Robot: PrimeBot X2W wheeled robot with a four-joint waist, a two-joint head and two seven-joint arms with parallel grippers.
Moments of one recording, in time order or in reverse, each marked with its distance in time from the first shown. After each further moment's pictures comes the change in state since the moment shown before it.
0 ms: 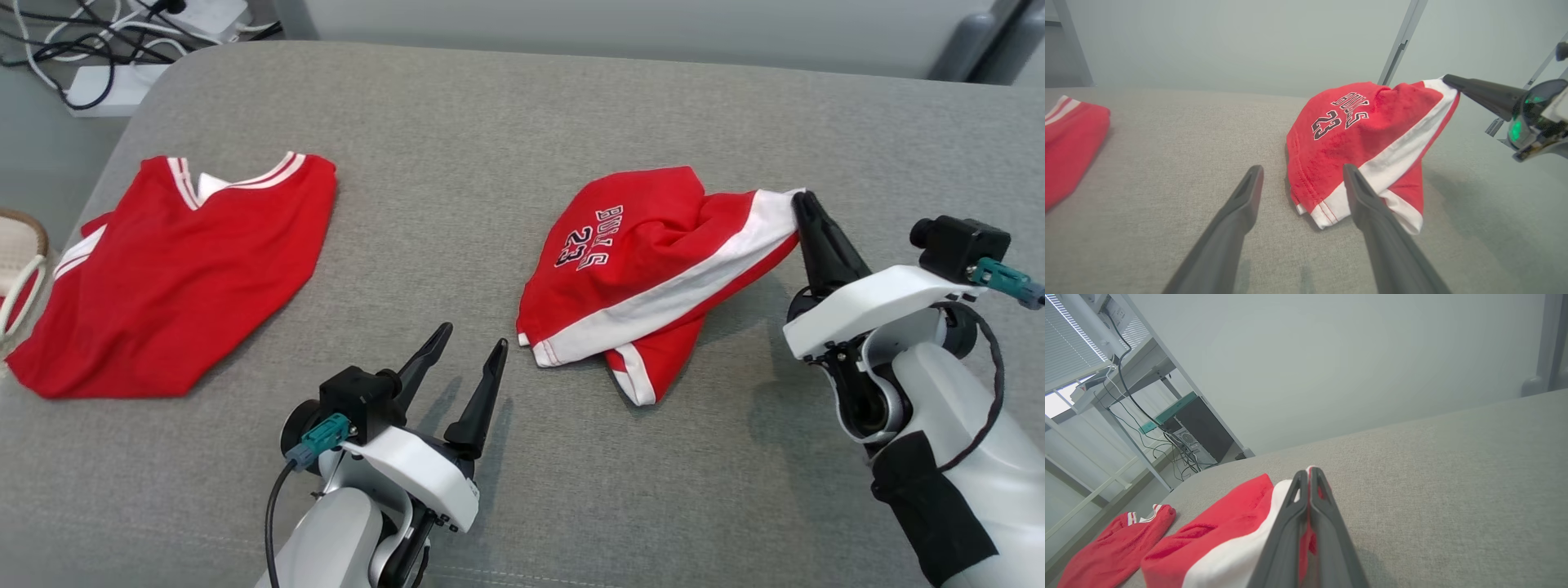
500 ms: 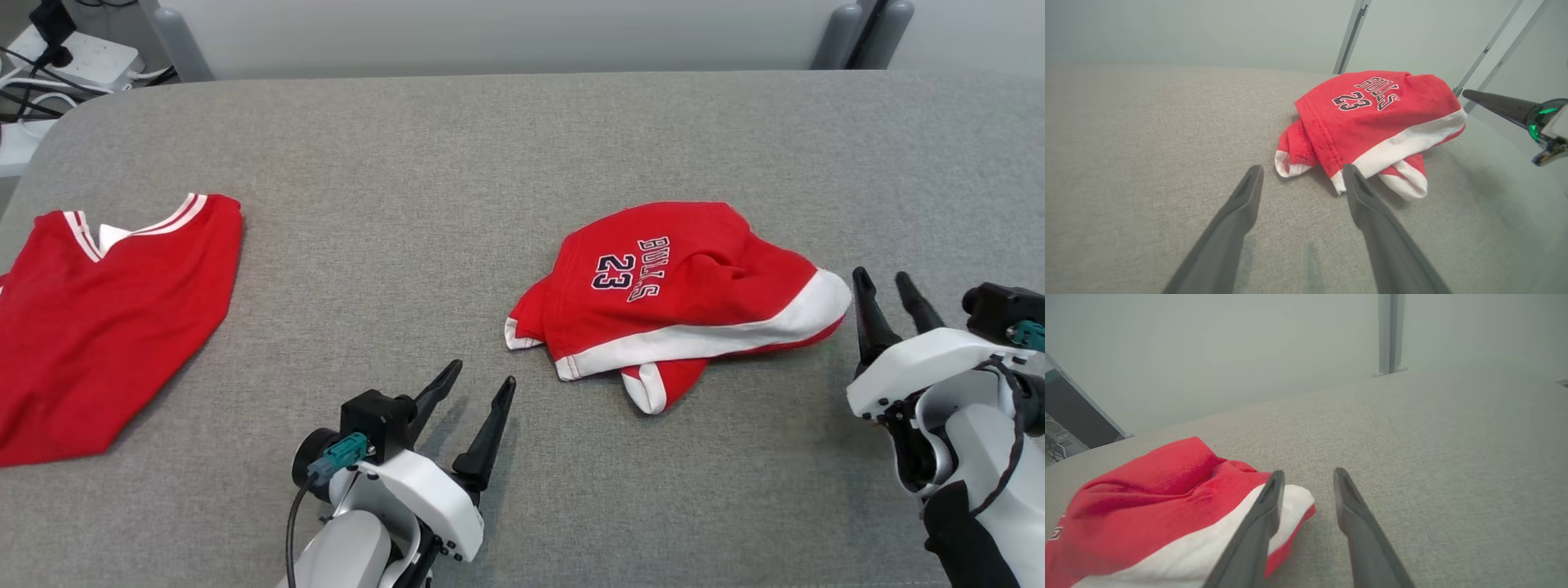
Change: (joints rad) left arm 0.001 0.001 -0.060 0.082 -0.026 0.000 0.000; right arm 0.081 -0.019 -0.184 0.149 -0.240 0.000 0.000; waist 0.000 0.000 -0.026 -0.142
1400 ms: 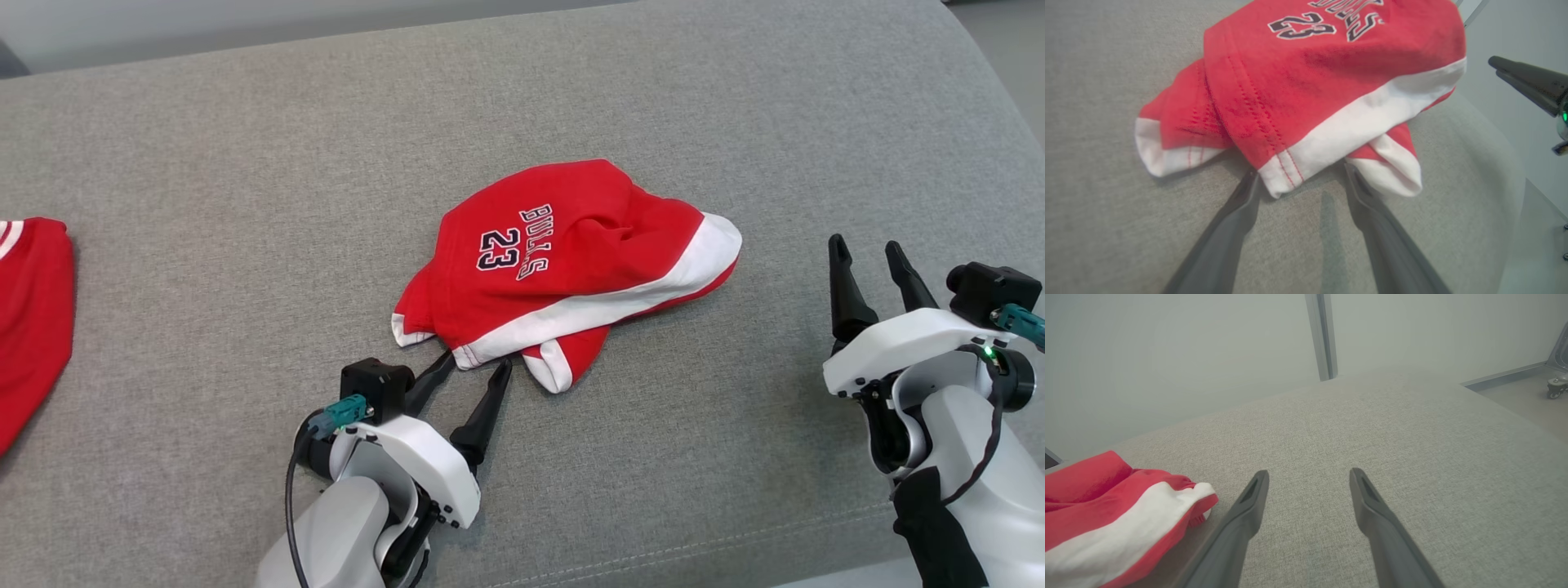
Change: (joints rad) left arm -0.138 0.006 -0.138 0.188 -0.185 0.000 0.000; right arm -0.001 0.077 -0.132 -0.078 -0.130 0.000 0.000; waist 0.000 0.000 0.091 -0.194
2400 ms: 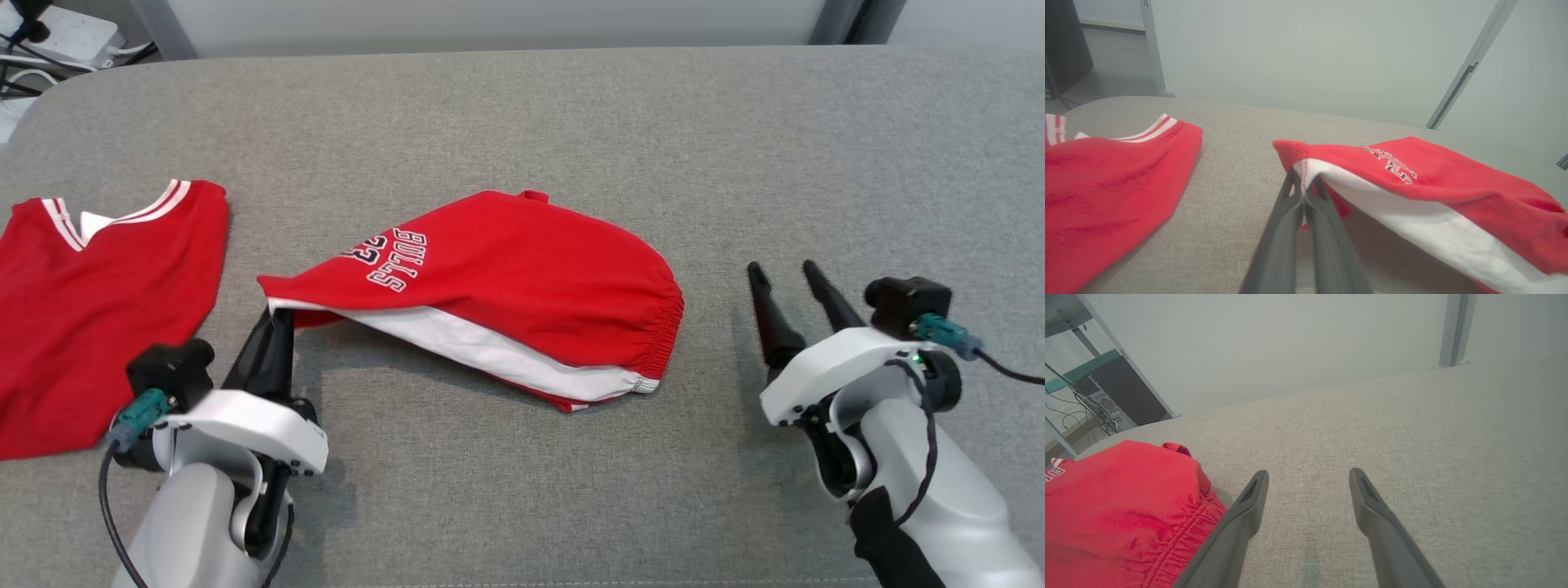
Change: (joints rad) left arm 0.103 0.091 0.492 -0.207 0.208 0.016 0.000; right arm 0.003 0.005 0.212 -0.005 0.089 0.000 0.000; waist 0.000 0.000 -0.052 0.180
